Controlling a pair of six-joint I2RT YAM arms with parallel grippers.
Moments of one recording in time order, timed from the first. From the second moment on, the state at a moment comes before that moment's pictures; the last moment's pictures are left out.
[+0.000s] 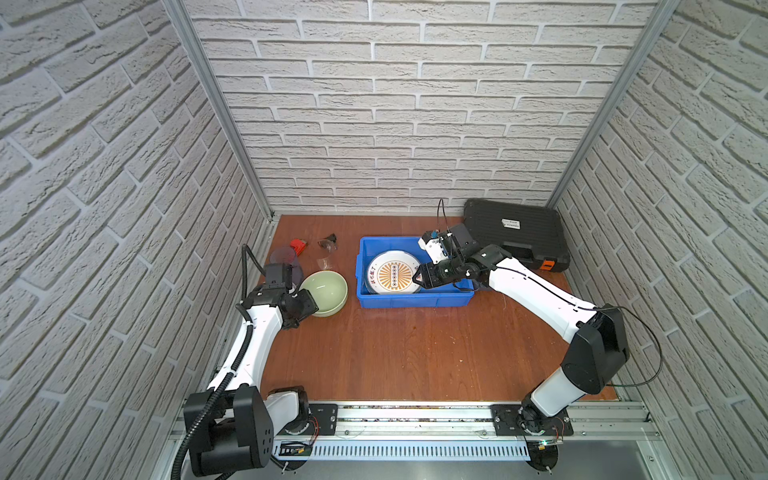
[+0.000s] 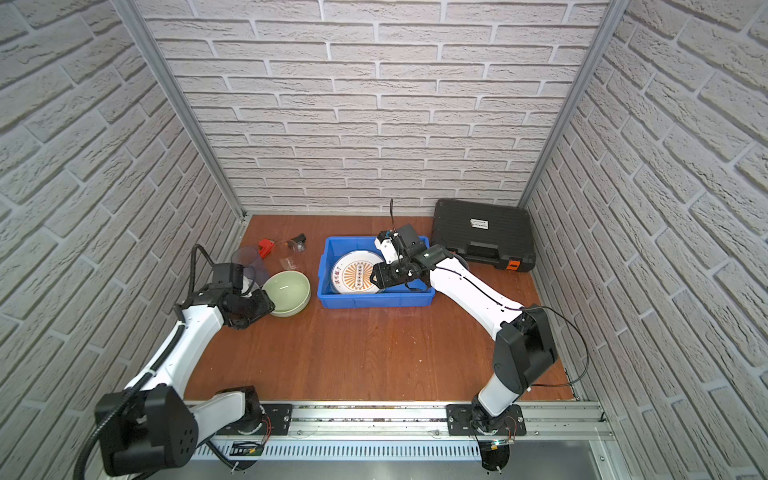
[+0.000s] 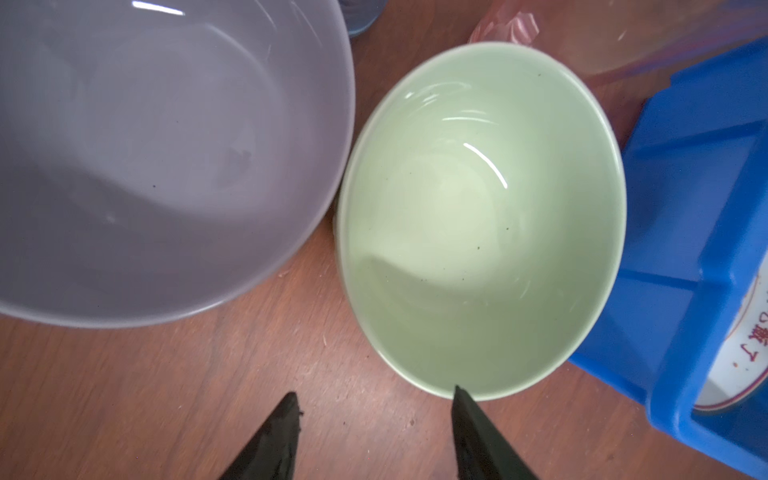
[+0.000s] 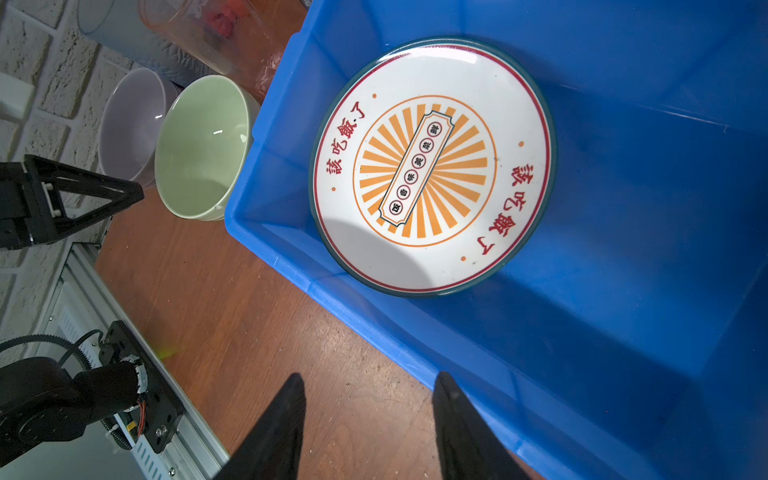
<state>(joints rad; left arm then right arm) 0.09 1.16 0.81 -0.79 0.12 -0.47 0.54 1.63 1.40 -0.72 -0.27 0.29</state>
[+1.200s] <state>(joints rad) 0.01 1.36 0.78 -0.62 0.06 -0.54 0.55 1.56 1.30 -0.72 -0.26 0.30</state>
